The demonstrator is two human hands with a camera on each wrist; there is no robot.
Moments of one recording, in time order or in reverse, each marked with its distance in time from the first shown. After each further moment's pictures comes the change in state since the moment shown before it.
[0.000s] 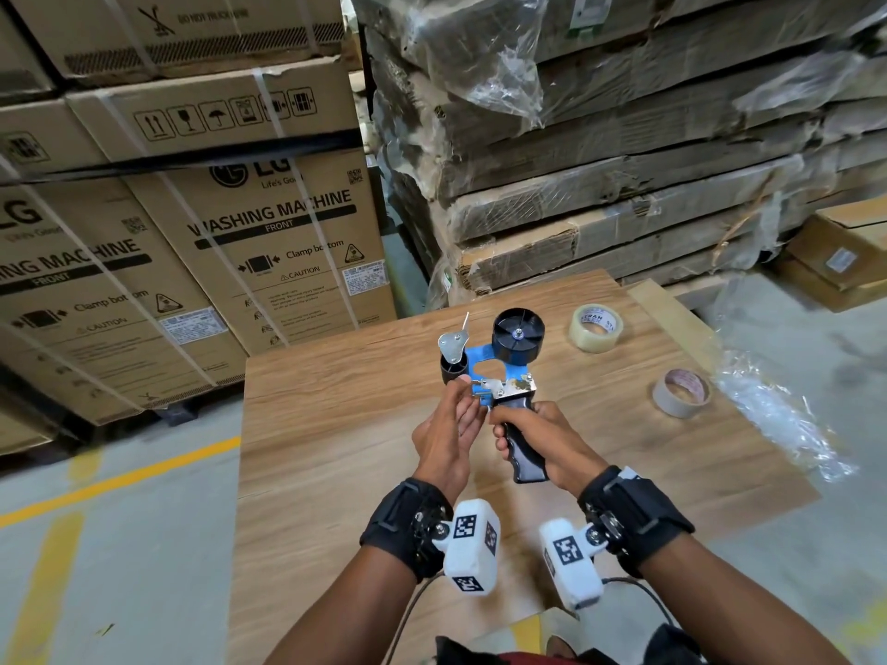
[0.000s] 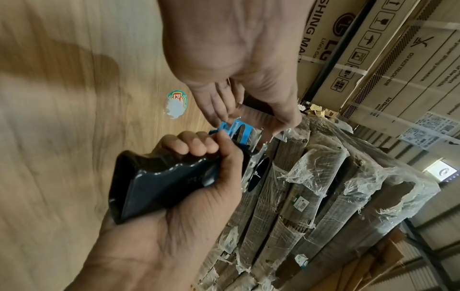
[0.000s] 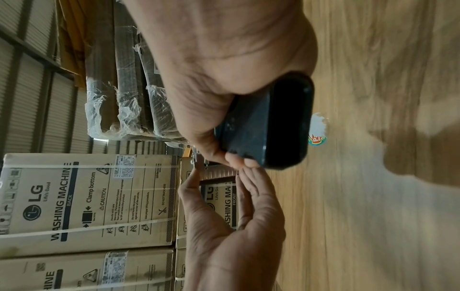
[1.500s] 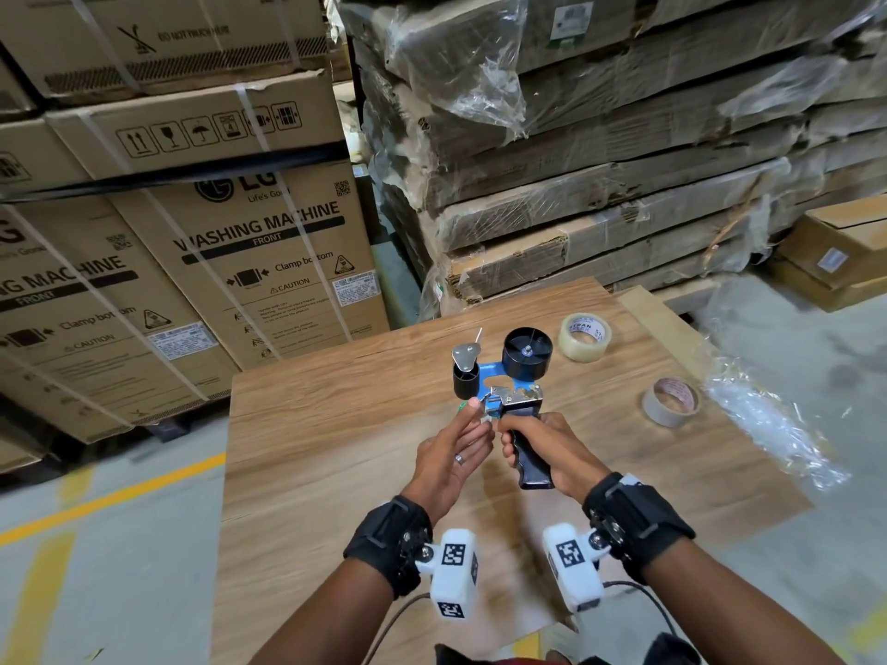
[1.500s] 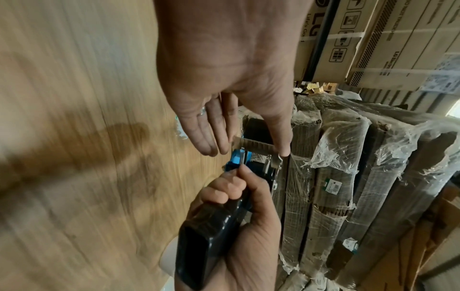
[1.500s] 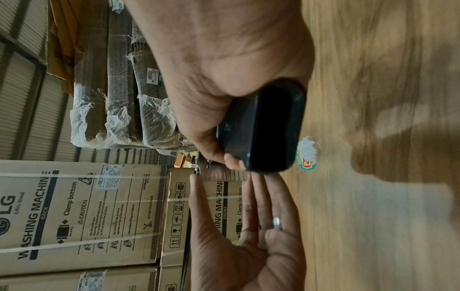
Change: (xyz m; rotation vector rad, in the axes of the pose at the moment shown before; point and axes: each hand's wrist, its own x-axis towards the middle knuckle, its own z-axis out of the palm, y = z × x) left_hand 0.024 -0.020 -0.007 0.239 -0.201 -0.122; right_hand 0.025 0.003 -0.037 0.049 0.044 0.010
